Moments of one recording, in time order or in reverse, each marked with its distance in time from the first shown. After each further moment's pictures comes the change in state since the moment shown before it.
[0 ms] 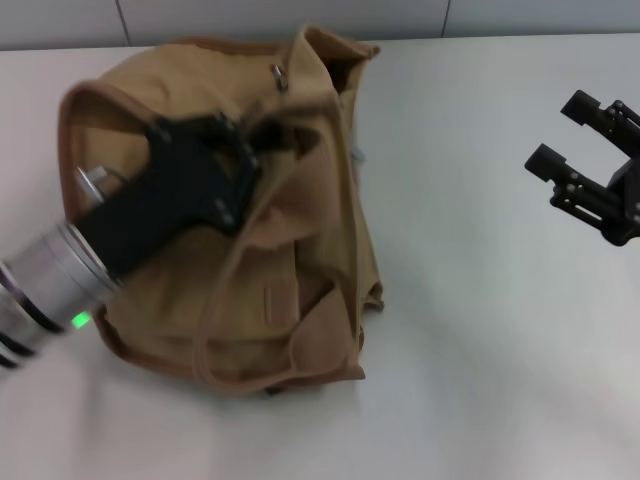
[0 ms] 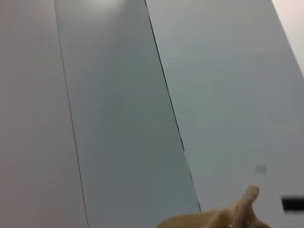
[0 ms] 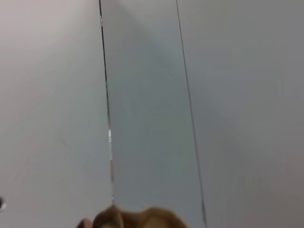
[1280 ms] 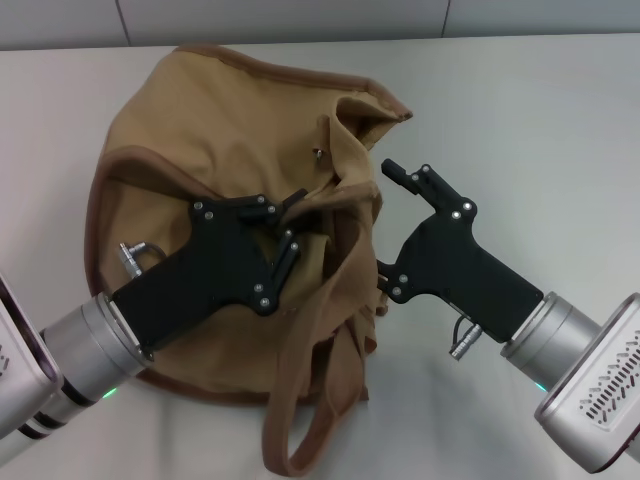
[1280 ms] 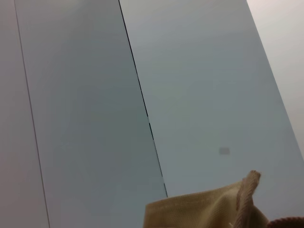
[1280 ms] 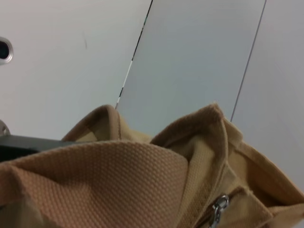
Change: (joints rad) left arm 0.036 0.000 0.016 -0.126 0.081 0.003 0.136; right arm 0.127 0.013 0.039 0.686 0.004 0.391 -1.038
